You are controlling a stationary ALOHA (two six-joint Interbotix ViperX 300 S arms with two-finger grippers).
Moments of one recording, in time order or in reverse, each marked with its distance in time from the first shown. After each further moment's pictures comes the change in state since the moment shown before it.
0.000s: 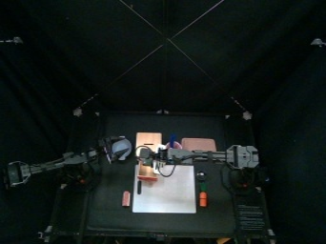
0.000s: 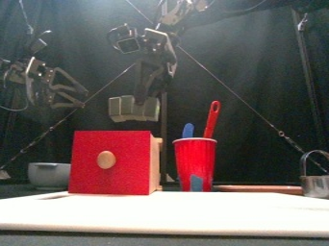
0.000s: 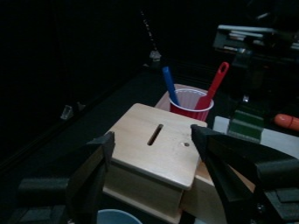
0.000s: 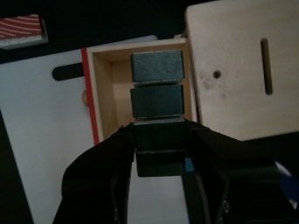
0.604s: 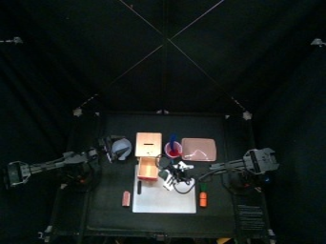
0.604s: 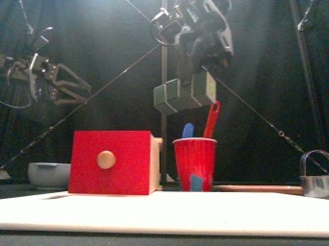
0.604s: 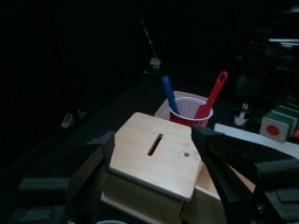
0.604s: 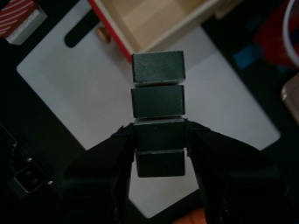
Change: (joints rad) left arm 0.000 0.000 -0.025 0.000 0.000 -0.002; right arm 0.267 -0.196 0.287 -0.178 0.018 0.876
